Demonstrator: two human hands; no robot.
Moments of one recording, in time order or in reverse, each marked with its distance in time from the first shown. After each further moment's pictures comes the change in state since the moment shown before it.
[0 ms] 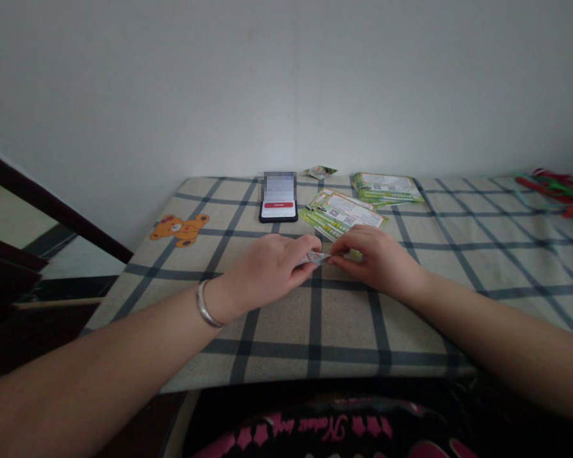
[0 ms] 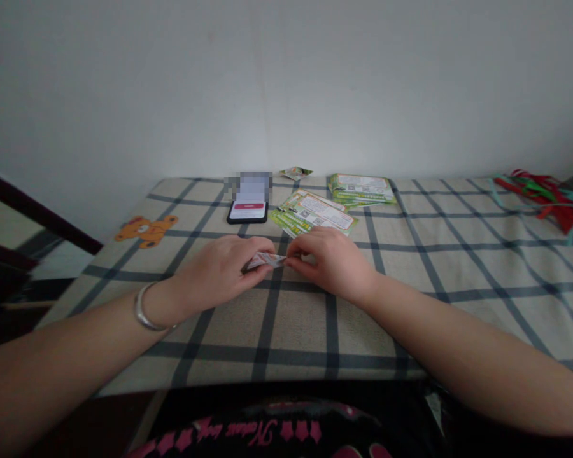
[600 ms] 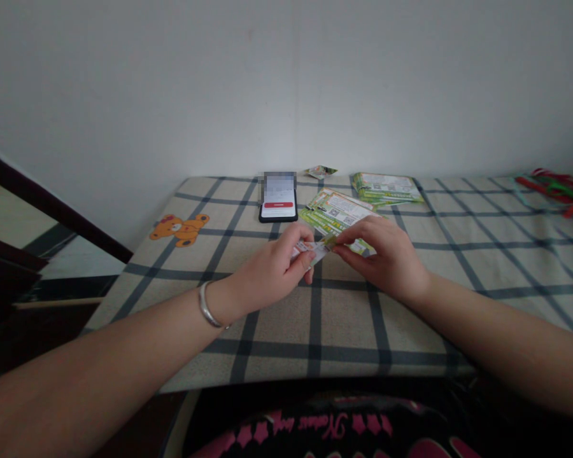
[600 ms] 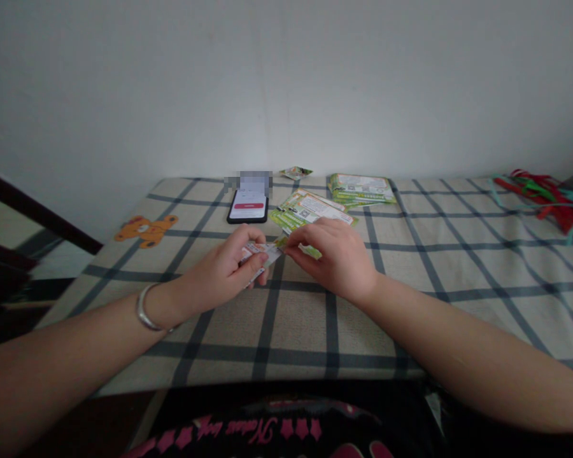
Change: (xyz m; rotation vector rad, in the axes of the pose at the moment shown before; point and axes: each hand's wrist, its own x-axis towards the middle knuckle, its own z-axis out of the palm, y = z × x) left_hand 0.000 0.008 -0.001 -0.629 -0.062 -0.272; right_hand -0.001 -0.005 -0.002 -0.101 0.300 -0.089
